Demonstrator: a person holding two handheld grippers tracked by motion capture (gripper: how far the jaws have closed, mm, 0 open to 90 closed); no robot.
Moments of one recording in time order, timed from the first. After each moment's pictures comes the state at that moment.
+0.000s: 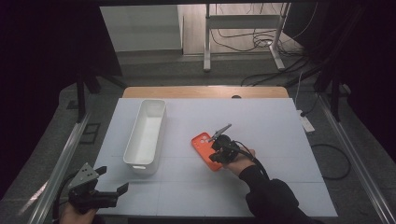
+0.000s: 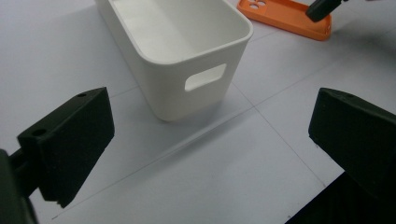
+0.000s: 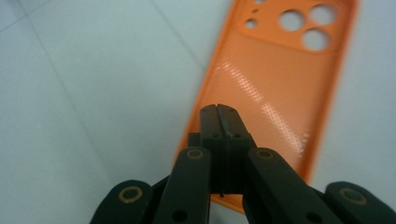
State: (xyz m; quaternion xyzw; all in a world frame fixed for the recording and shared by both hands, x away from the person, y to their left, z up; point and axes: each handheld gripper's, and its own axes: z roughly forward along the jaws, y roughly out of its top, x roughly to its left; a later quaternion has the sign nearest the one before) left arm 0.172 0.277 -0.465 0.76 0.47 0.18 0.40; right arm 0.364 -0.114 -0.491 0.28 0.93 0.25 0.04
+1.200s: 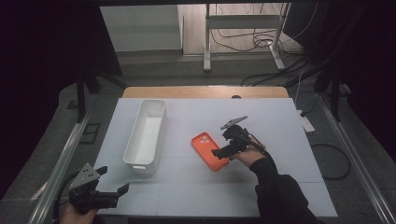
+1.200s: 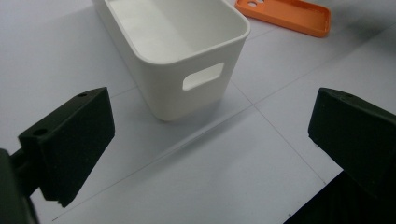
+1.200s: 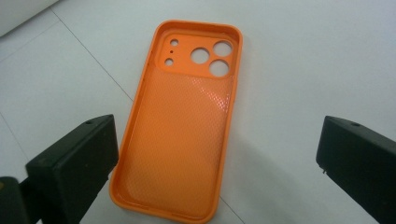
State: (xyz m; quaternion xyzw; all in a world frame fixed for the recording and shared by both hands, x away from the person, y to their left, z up) left arm 0.172 0.275 -0.465 0.77 0.46 0.18 0.40; right arm 0.384 -0.142 -0.476 0.34 0.89 0.30 0.09
